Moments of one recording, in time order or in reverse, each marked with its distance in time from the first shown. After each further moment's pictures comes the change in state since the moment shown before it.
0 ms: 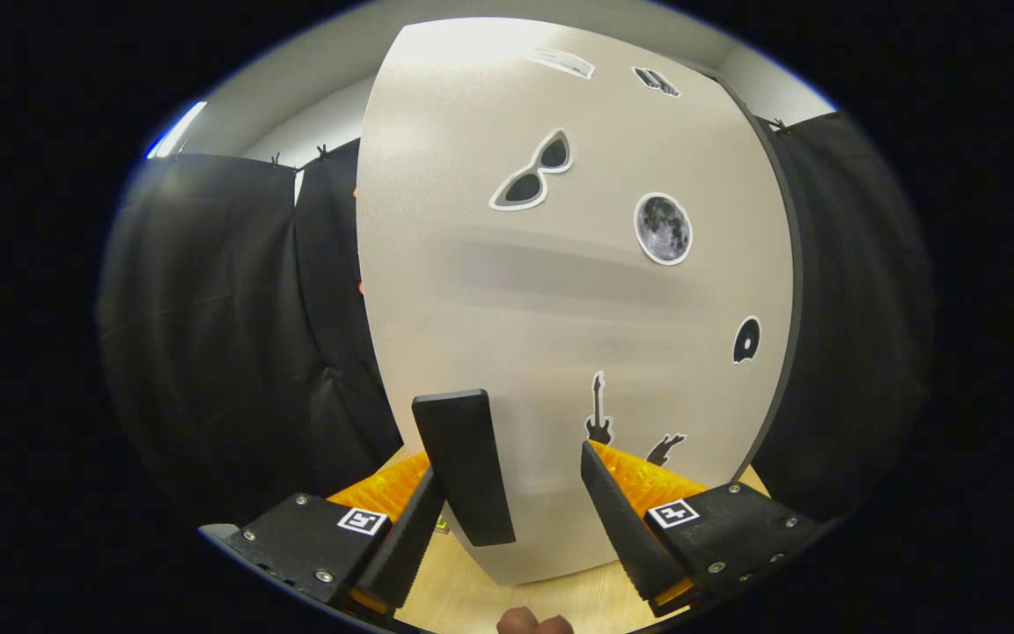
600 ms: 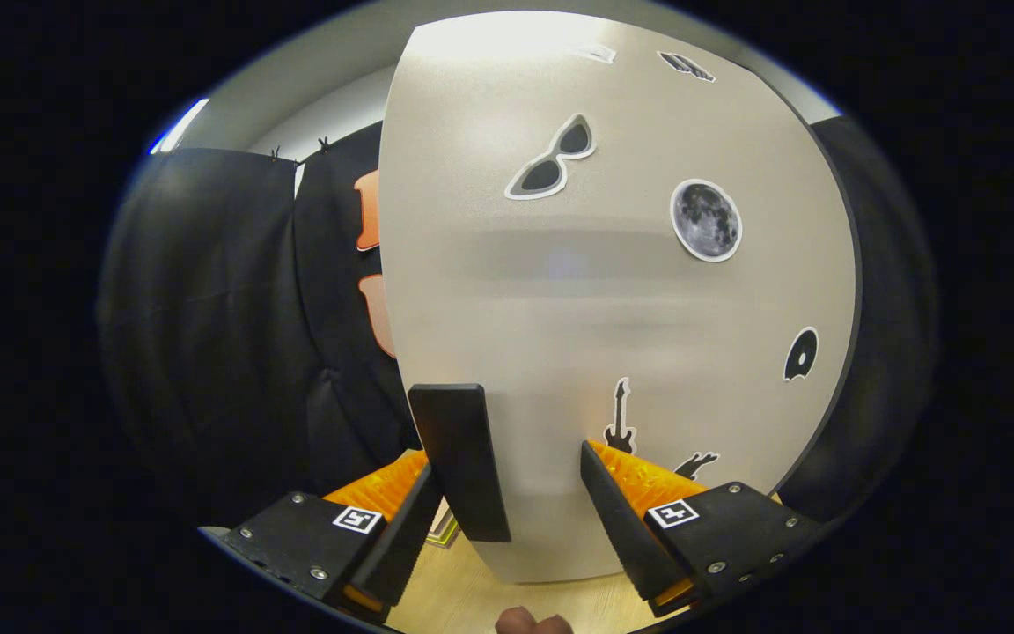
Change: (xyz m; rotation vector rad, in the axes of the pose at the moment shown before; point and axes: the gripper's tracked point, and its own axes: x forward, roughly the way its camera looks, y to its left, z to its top) arm 0.055 0.013 0.006 -0.025 0.000 0.011
